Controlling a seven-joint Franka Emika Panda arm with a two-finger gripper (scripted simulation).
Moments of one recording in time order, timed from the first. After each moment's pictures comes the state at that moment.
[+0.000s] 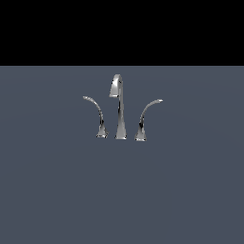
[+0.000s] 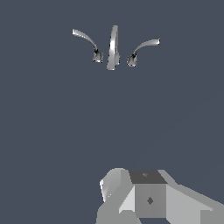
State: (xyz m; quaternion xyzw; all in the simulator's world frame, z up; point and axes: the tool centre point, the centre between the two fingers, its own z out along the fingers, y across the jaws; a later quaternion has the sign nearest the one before) arm -0.253 -0.002 0.489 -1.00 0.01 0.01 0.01
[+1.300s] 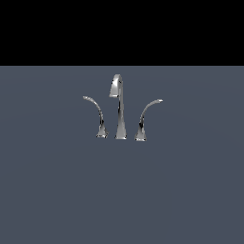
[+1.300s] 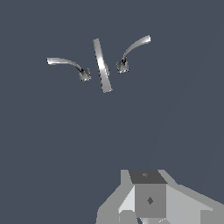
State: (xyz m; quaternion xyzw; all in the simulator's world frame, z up) arm -0.180 0.024 0.423 -0.98 0.18 0.00 0.01
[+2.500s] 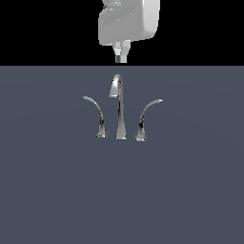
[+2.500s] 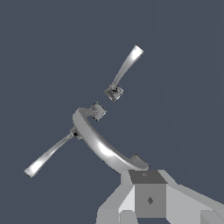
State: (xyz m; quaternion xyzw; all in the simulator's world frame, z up) arm -0.040 0.002 0.304 -0.88 0.48 0.00 0.01
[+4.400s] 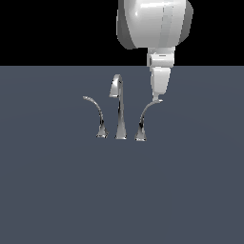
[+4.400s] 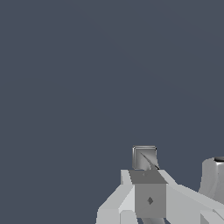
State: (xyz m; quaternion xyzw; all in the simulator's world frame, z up) arm 0.069 -0.129 0.170 -0.65 0.76 0.00 0.00
